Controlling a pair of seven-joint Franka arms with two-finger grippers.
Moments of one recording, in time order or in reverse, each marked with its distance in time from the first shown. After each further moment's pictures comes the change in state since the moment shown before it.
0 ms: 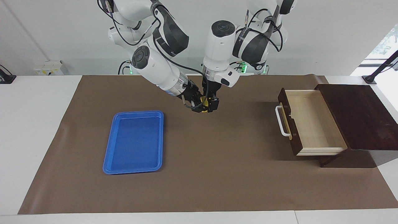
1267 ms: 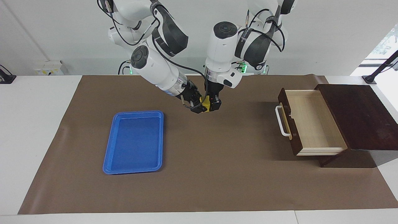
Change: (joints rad) left arm 0.000 0.000 0.014 0.002 0.000 -0.017 0.002; right arm -0.006 0.000 -0.008 0.006 -0.002 0.000 -0.004
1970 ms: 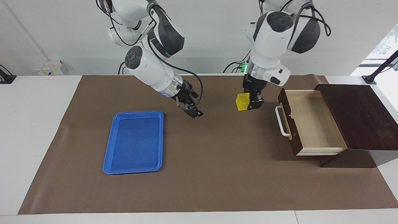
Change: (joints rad) left arm 0.281 -0.114 0.020 0.011 0.005 -0.193 0.382; right arm -0.021 0.000 -0.011 0.003 0.000 0.000 0.000
